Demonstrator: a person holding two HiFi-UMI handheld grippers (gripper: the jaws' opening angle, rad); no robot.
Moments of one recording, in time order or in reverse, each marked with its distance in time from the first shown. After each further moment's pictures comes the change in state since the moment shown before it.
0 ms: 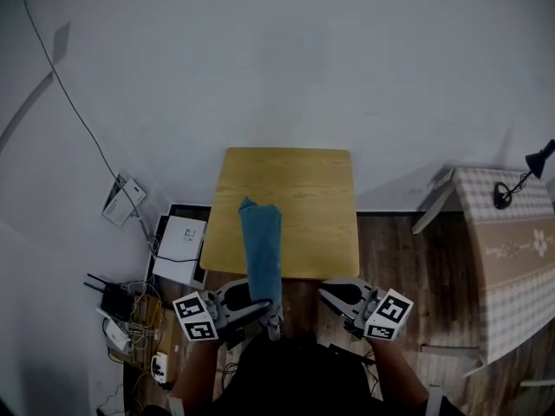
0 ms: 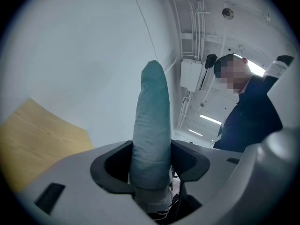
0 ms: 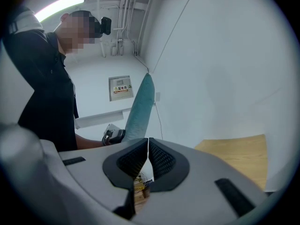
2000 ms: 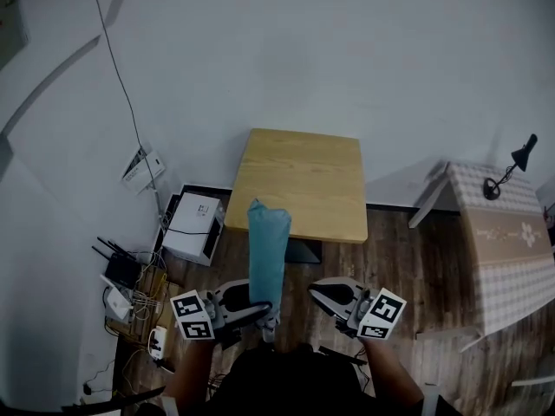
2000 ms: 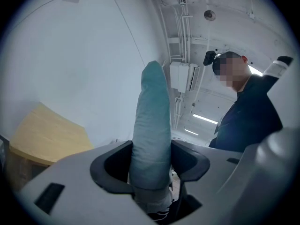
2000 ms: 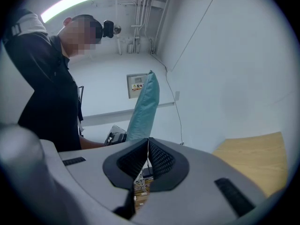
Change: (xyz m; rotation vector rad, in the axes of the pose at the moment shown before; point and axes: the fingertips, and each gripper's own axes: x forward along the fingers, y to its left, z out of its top) left arm -0.142 -0.157 -0.054 0.025 -0.024 -0.027; right arm 0.016 0.219 -0.028 -0.061 0.004 0.102
